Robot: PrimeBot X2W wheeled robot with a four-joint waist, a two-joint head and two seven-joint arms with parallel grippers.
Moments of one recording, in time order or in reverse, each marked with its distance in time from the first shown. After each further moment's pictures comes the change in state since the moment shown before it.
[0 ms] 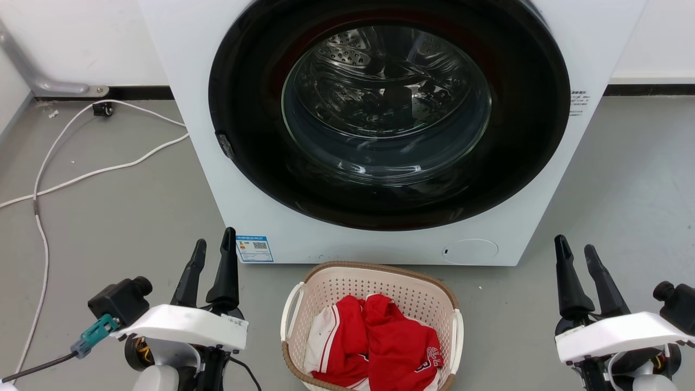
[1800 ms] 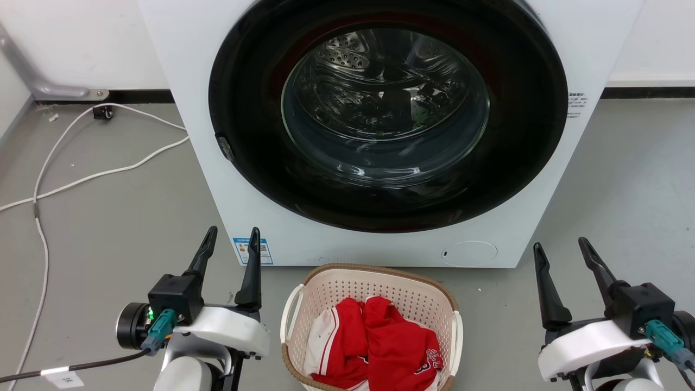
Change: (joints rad) left arm -0.037 0.010 -0.055 0.063 0.530 0.039 -0.127; right arm 0.031 0.000 0.023 -0.080 -0.570 0.000 -0.012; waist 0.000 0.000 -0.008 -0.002
